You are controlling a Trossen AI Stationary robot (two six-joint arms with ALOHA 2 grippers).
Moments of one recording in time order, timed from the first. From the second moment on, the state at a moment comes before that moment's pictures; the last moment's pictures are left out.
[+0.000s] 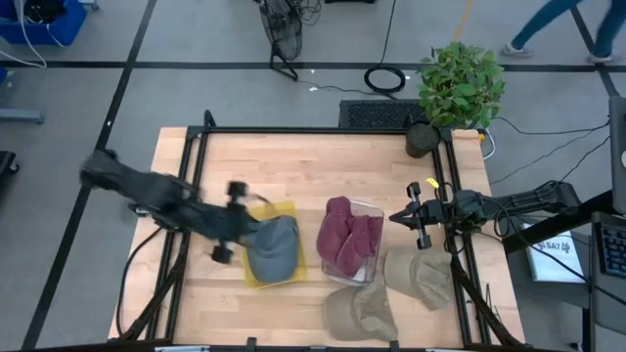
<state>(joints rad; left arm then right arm) -0.44 1.30 1.48 -1.12 -0.33 -0.05 0.14 0.31 0.02 0.39 0.00 -0.06</state>
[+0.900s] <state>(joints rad) -0.22 0.66 0.10 0.62 -0.53 0.05 0.14 0.32 0.02 0.39 0.00 -0.07</state>
